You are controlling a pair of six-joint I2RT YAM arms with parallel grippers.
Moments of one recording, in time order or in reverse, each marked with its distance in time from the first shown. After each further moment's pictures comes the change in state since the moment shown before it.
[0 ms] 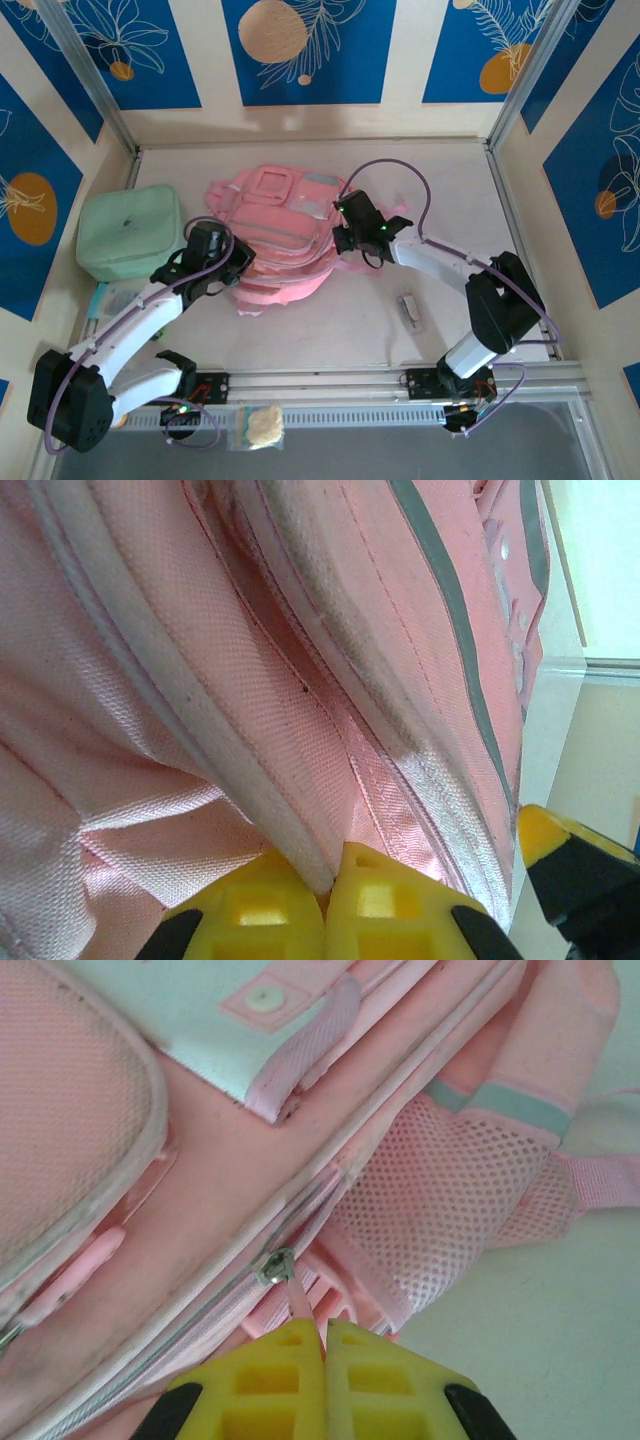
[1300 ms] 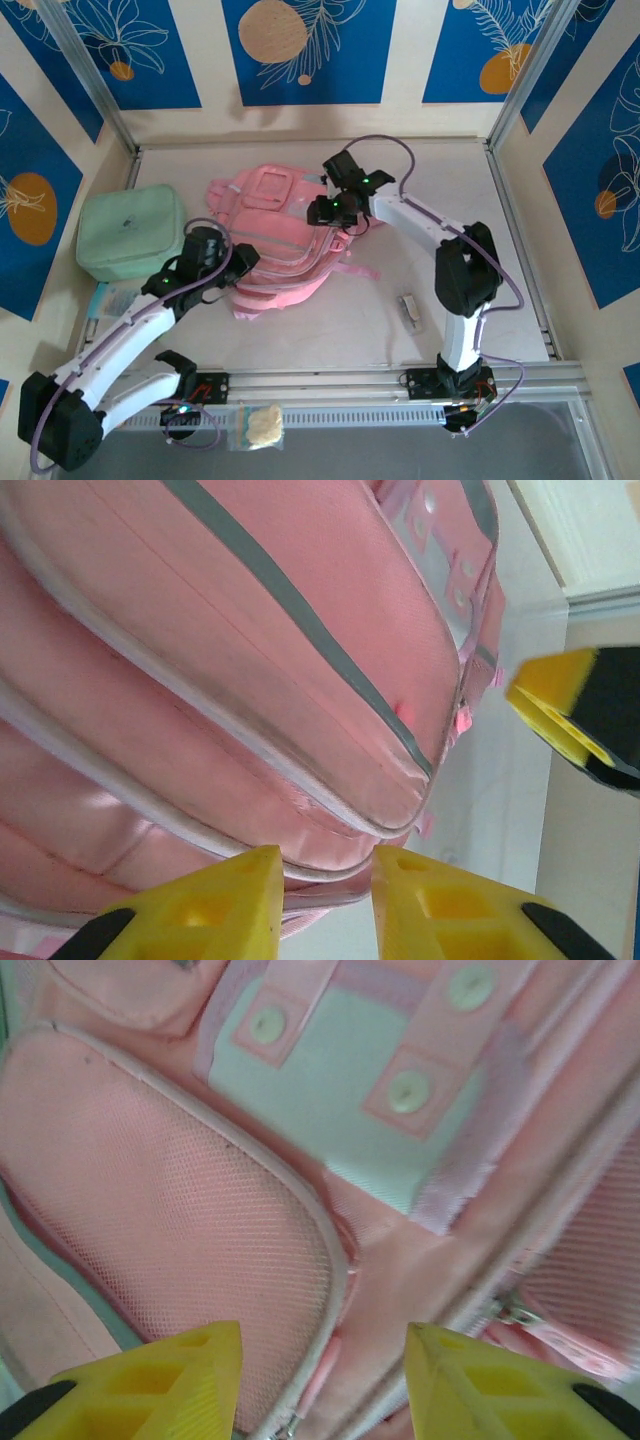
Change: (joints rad) left arm -0.090 -0.093 -0.002 -0.045 -0.020 0.126; right arm -0.039 0.306 0.520 -0.390 -0.364 0.280
